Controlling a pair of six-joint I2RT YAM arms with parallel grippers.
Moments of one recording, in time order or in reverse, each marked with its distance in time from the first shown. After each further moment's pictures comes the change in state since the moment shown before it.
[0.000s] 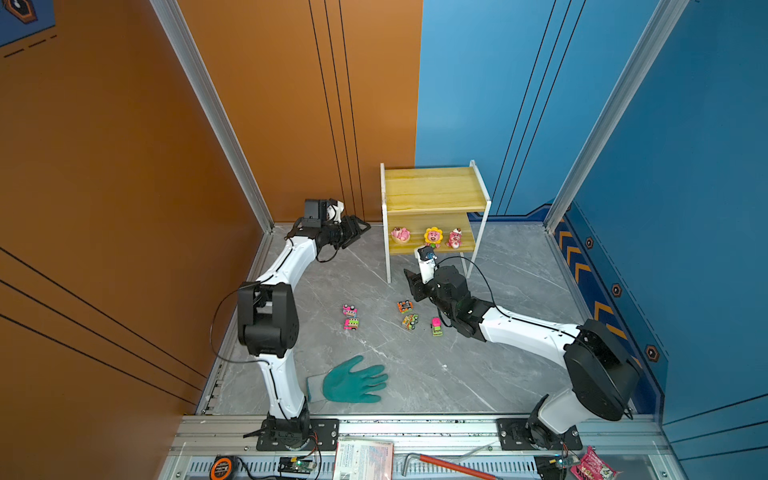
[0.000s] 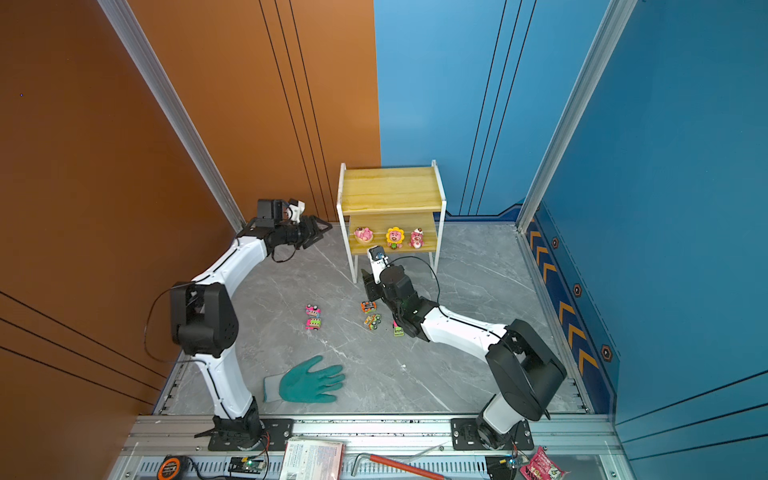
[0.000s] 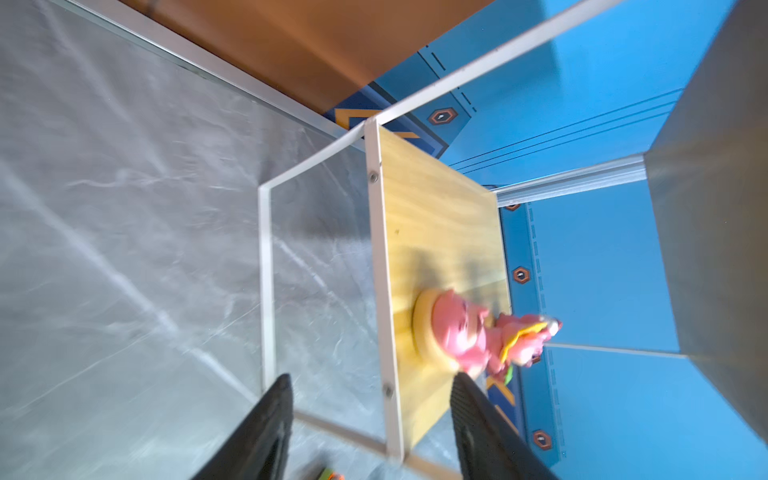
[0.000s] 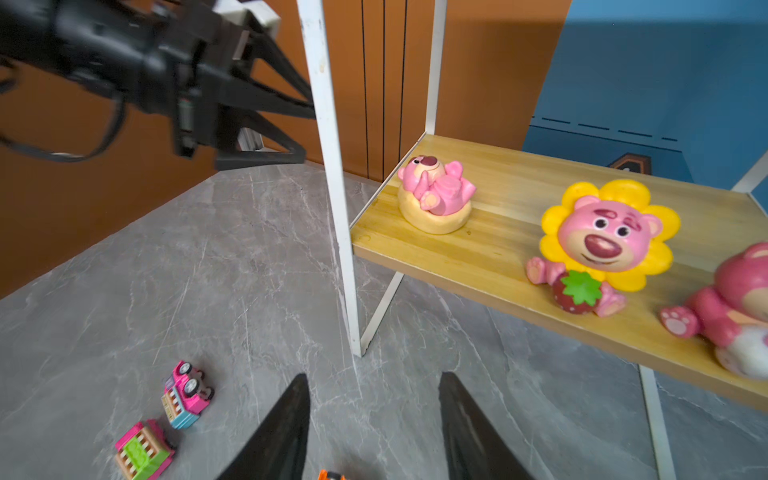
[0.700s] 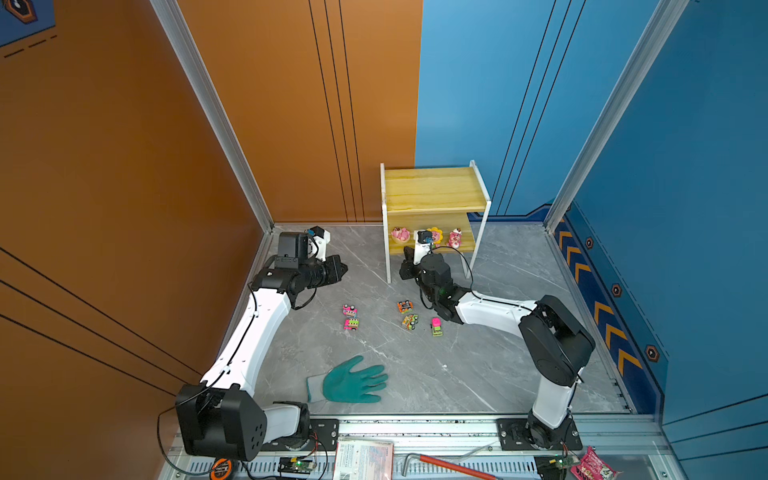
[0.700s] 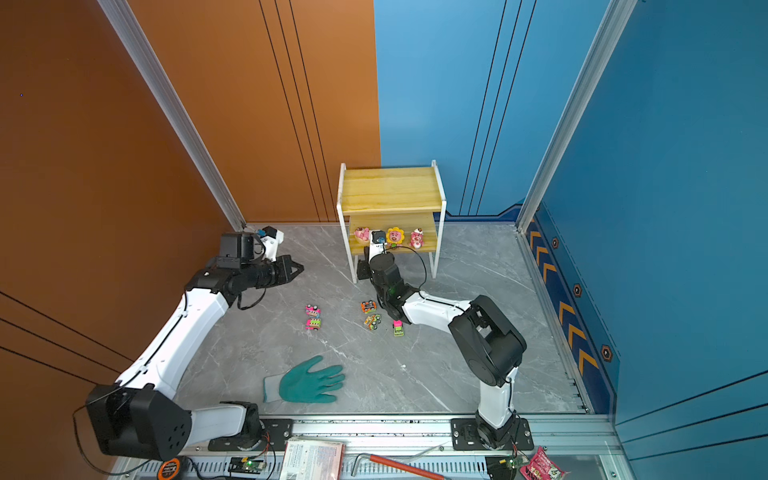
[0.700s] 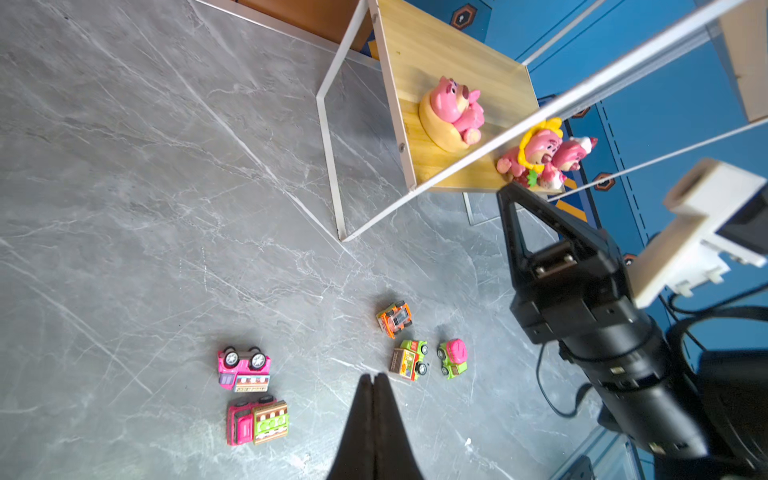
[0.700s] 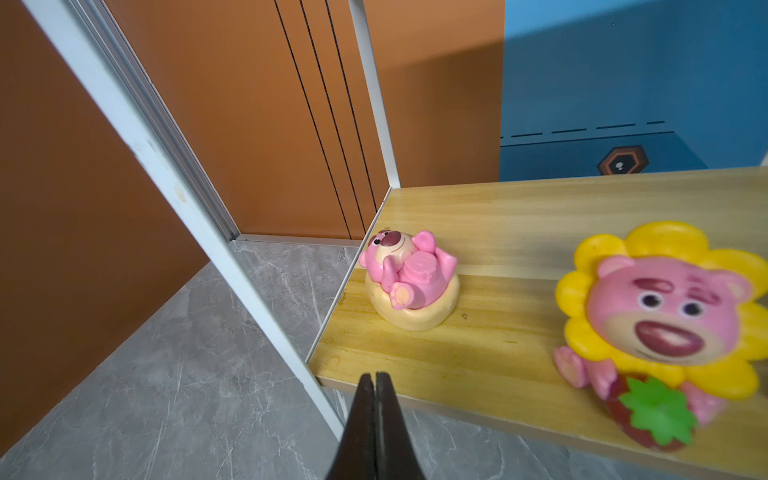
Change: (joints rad) left arm -0.040 -0.549 -0.375 -0.272 -0.173 0.314; right arm -0.039 0.247 0.167 0.205 0.056 0.202
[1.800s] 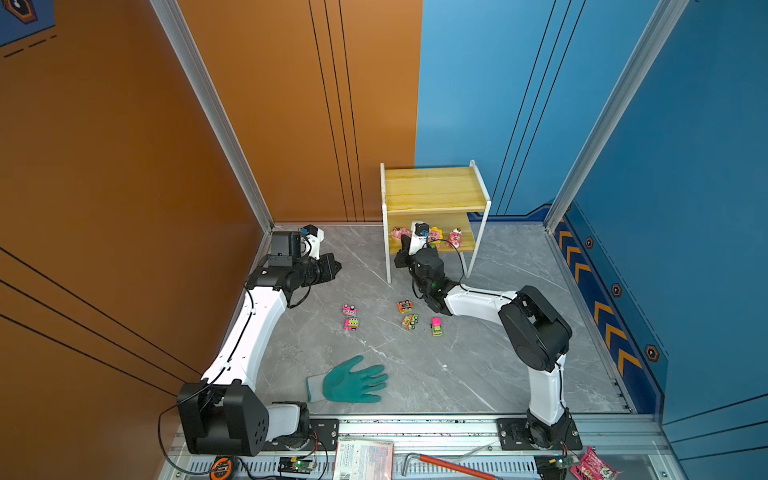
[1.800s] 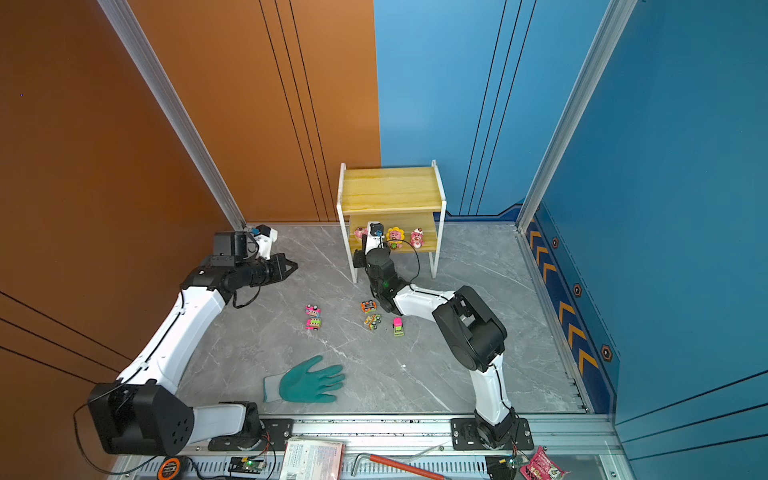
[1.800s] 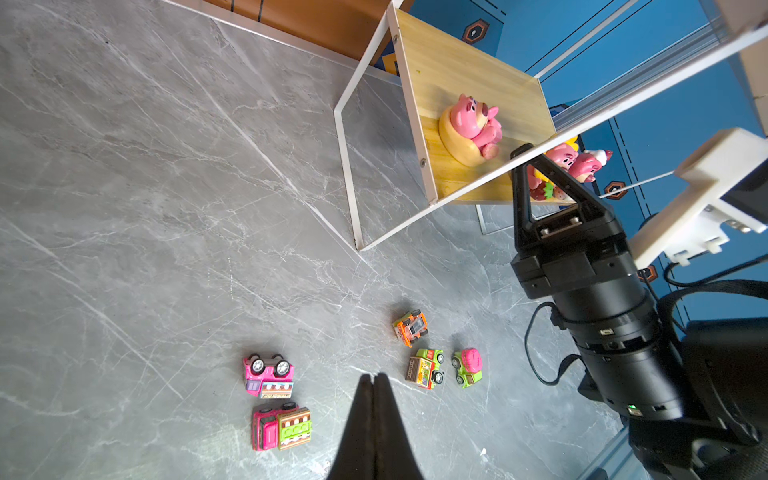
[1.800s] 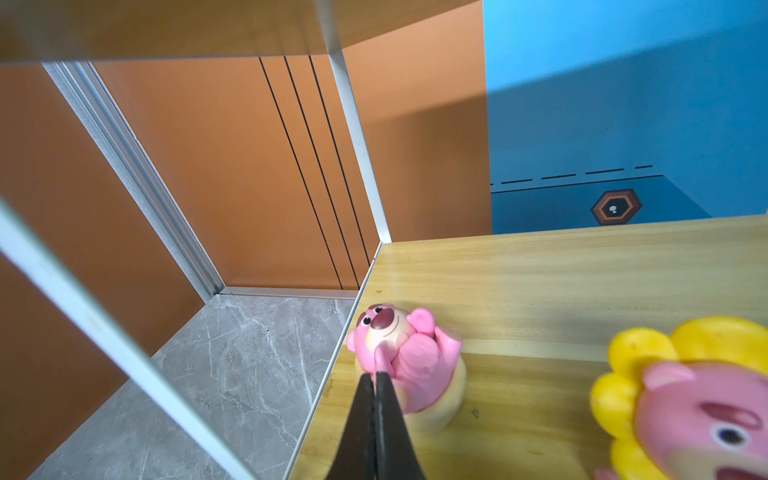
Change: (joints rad) left arm 0.069 0.021 0.002 0.017 0.026 0.027; right arm -0.018 0.131 0.131 0.116 0.070 -0.025
